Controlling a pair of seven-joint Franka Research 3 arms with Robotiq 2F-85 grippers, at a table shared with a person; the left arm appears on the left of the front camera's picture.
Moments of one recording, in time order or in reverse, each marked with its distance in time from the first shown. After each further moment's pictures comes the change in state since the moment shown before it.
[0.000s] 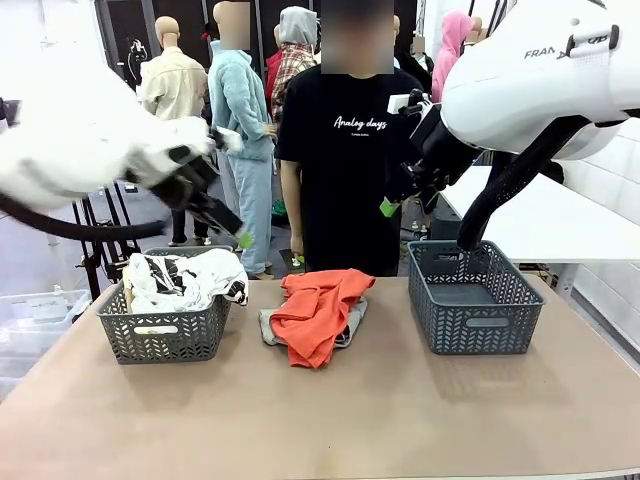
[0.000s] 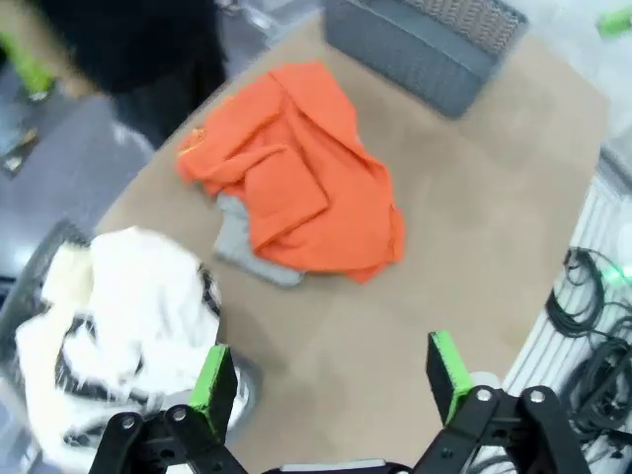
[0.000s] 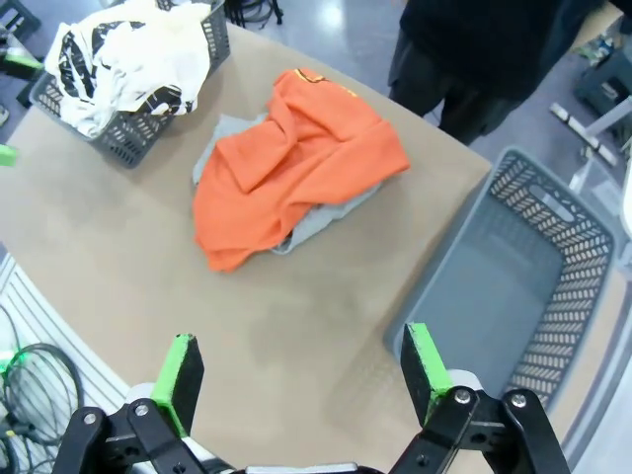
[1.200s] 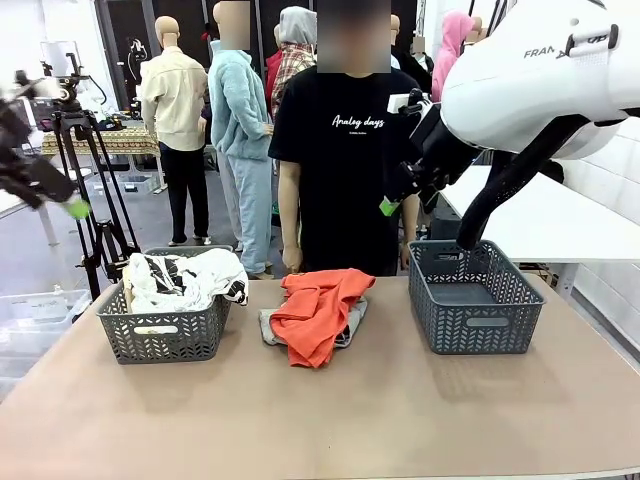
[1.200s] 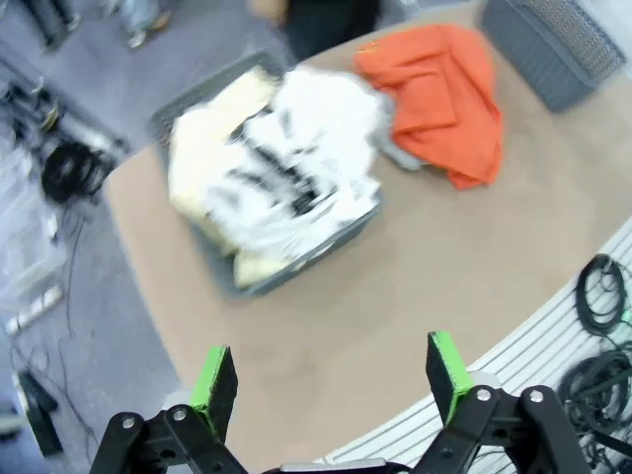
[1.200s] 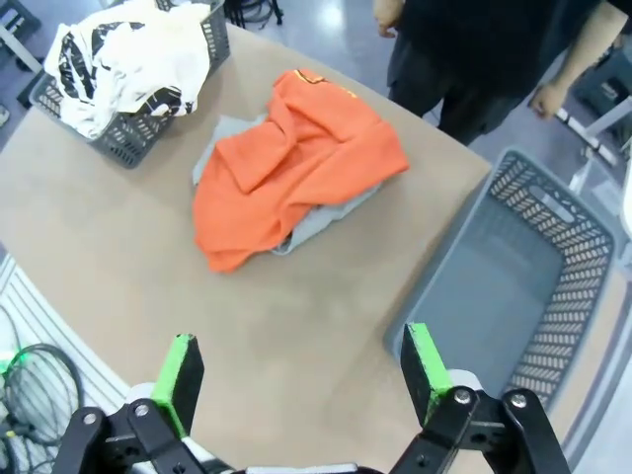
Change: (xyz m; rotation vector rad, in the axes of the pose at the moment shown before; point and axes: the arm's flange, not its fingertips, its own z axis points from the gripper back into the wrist) left arm -0.102 0.005 0.184 0.260 0.016 0.287; right arm 0.001 0.000 -0.001 0.000 0.000 -0.001
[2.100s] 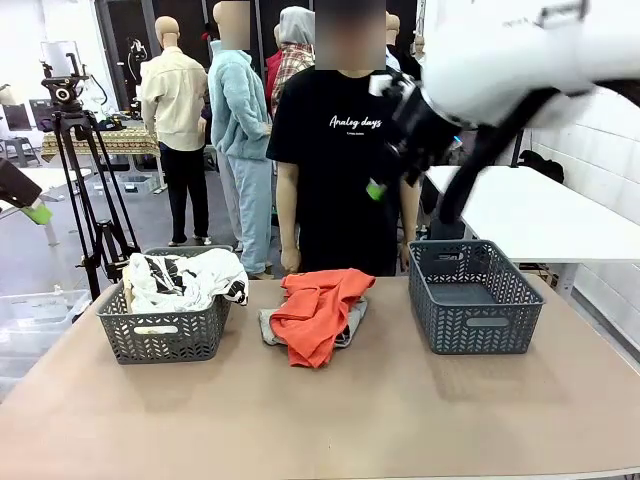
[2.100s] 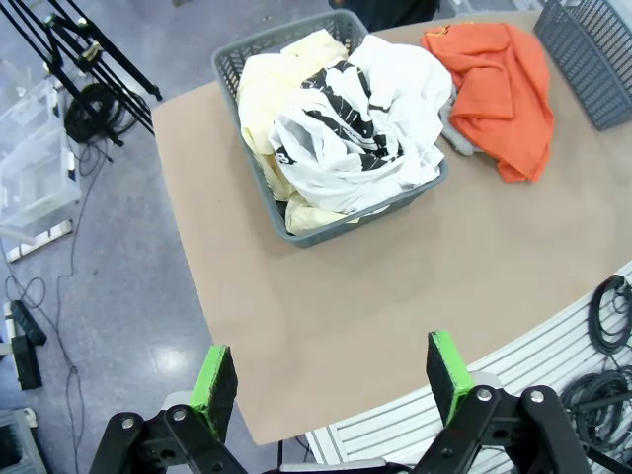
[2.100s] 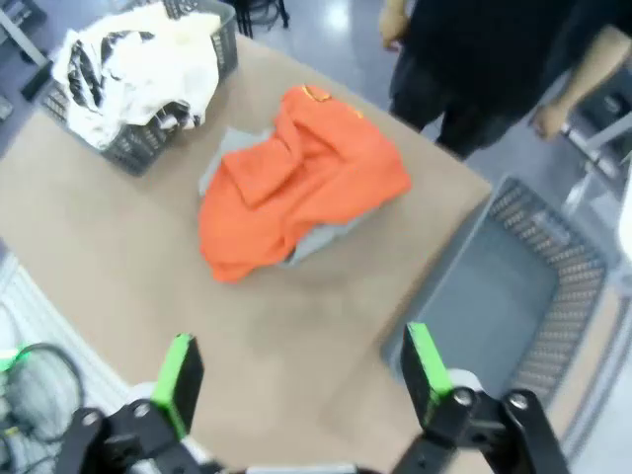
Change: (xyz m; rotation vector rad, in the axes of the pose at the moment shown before) left arm -0.049 0.061 0.028 0.095 0.049 0.198; right arm 0.010 0.002 0.003 0.004 0.002 0.011
